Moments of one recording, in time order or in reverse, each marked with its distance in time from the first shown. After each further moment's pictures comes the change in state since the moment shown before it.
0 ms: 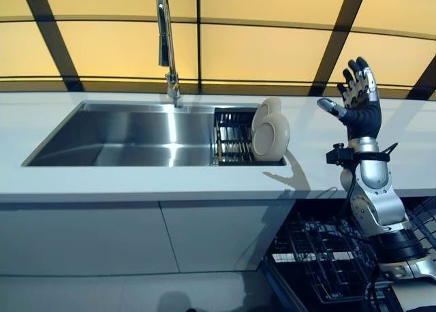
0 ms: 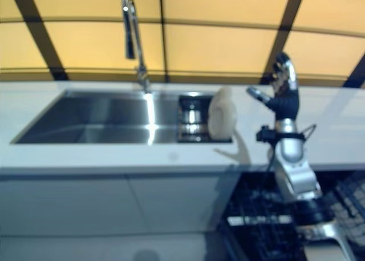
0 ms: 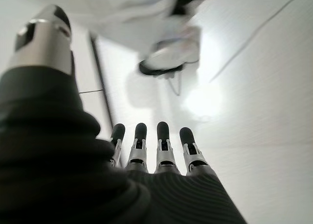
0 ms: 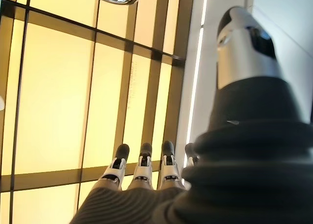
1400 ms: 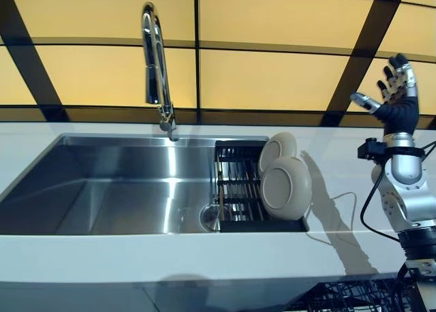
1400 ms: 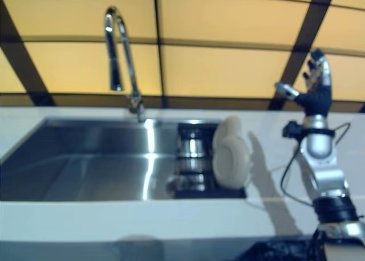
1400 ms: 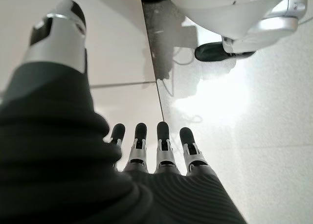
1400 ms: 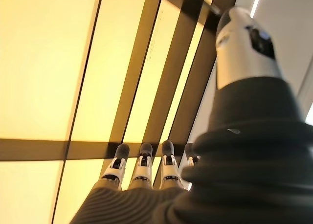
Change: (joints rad) left arm 0.005 -0.008 -0.003 0.028 0.002 0.024 -0.014; right arm -0.048 -0.159 -0.078 0.094 -0.006 0.015 -0.041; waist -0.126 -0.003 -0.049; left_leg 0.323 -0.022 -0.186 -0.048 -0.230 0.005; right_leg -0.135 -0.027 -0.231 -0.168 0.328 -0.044
